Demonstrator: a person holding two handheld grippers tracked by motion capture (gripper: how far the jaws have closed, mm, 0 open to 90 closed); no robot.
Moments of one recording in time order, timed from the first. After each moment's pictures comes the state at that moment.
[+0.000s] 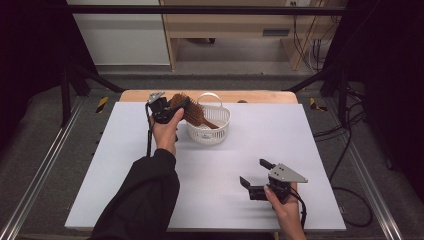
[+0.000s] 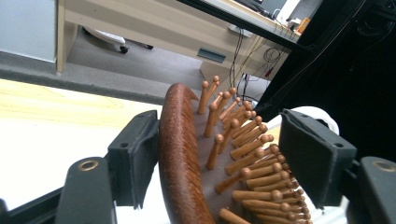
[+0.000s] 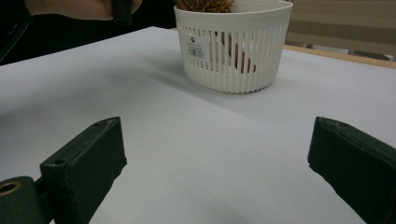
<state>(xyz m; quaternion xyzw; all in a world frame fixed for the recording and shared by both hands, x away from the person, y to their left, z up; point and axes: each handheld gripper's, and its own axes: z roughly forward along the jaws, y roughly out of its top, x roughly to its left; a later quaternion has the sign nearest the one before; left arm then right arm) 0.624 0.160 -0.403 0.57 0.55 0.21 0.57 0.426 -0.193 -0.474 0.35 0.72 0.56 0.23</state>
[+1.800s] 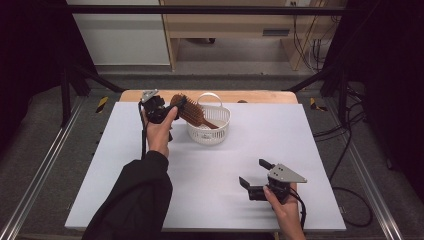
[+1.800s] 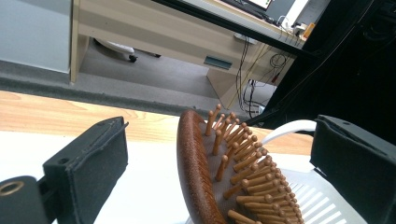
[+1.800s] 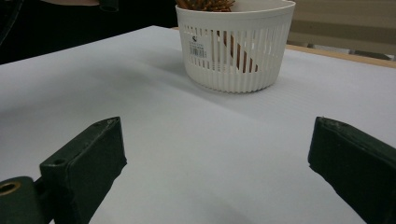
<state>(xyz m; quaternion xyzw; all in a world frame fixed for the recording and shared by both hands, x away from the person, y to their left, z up) 0.610 0.174 -0.384 0.57 0.55 0.23 0.57 0.426 -0.191 -0.474 0.35 0.72 0.56 0.23</state>
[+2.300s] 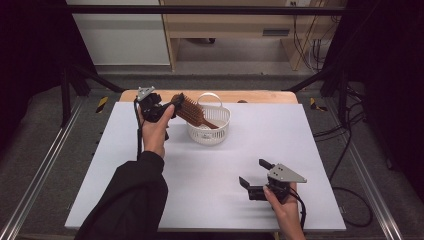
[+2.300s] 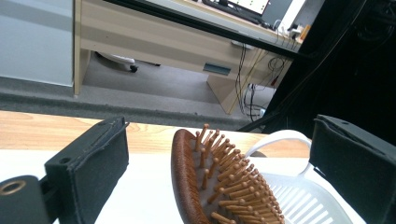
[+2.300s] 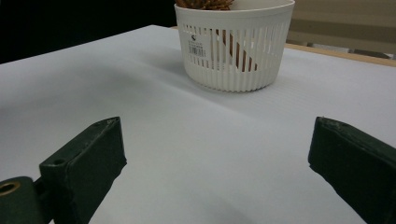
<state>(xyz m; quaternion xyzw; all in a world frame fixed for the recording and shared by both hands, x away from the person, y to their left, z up) 0.598 0.176 -0.361 0.58 0.53 0.25 0.57 0.427 -0.191 -0.475 0.35 0.72 0.56 0.23</state>
